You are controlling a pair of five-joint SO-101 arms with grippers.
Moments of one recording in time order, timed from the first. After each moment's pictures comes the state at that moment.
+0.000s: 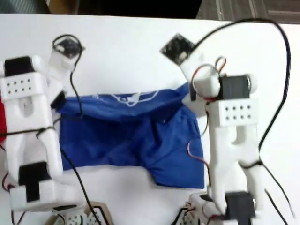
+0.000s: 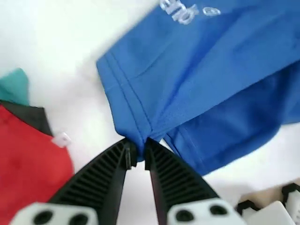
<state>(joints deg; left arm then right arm) -20.7 -4.0 -1.4 97.2 -43.0 -9.8 -18.9 0.2 95.1 41.5</state>
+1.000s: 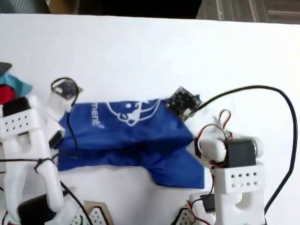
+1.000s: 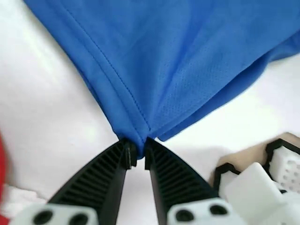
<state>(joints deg) -28.7 -22.3 33.0 90.2 -51.4 -9.8 -52.8 34.5 95.0 43.3</state>
